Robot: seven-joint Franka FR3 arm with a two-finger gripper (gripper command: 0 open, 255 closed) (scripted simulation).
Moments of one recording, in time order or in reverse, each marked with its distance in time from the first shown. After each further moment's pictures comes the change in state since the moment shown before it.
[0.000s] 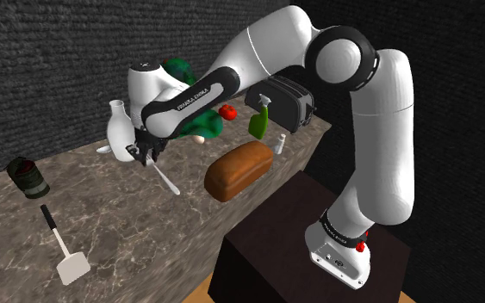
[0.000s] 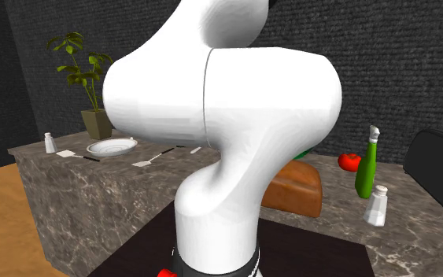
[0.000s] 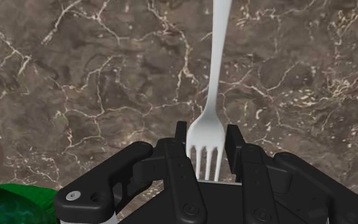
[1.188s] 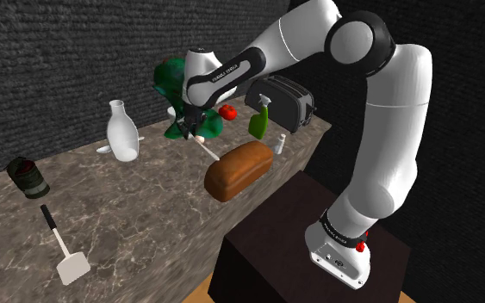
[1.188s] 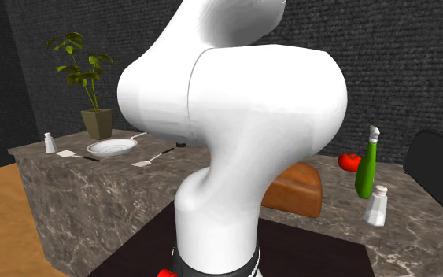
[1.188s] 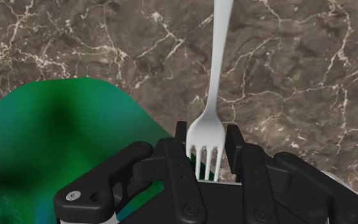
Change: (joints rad) arm -0.289 -0.120 -0.025 -0.146 0.081 0.038 -0.348
